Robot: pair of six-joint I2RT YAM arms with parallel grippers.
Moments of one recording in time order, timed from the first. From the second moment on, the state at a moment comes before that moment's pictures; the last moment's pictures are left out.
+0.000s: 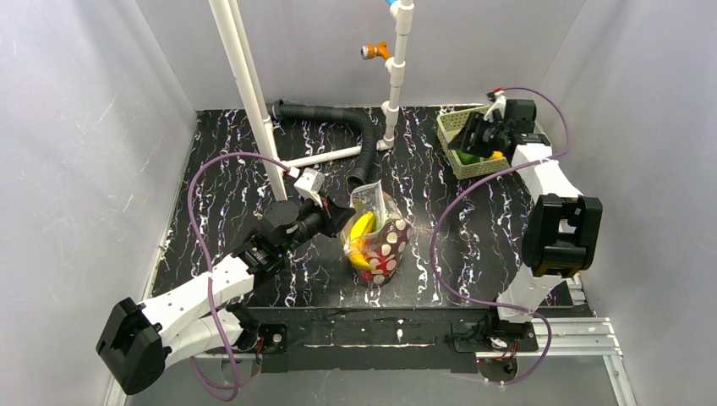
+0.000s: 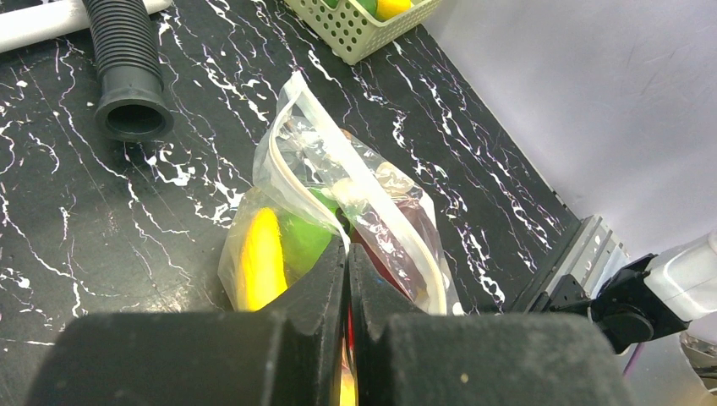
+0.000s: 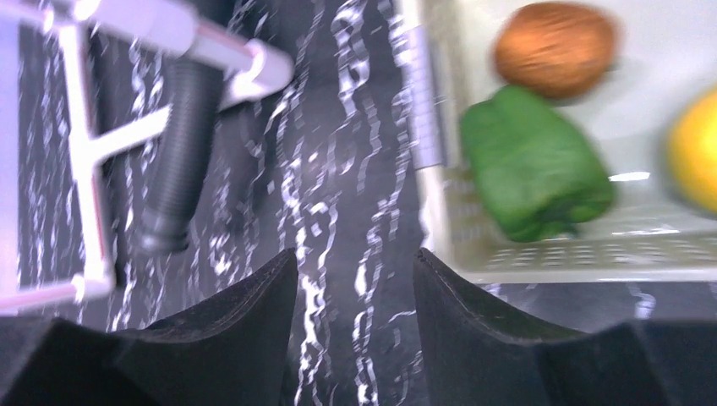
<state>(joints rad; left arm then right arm) -0.75 0.98 0.57 0.25 0.04 -0.47 -0.06 1.75 1.40 -0.32 -0.47 0.29</state>
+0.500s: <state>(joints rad) -0.75 0.97 0.57 0.27 0.06 -0.49 0.21 1.56 1.40 -0.70 -0.90 -0.10</state>
